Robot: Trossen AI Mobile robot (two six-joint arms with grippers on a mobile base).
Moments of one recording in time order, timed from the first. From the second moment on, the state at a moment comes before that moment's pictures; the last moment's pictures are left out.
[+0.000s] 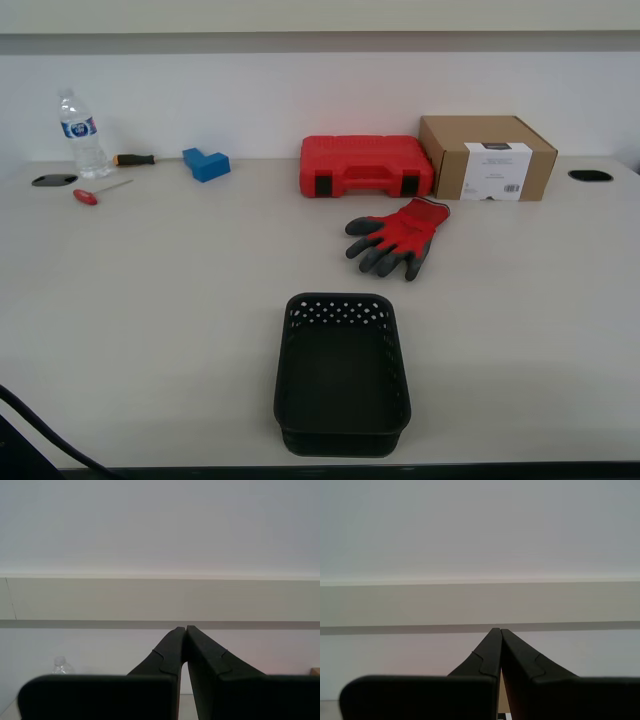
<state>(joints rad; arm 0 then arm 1) 0.00 1.05 0.52 0.62 0.00 0.00 0.00 1.05 0.52 0.62 0.00 0.00</state>
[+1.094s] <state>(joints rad) 0.31 1.81 1.09 0.03 -0.26 0.15 0.00 1.05 0.52 0.61 0.00 0.00</state>
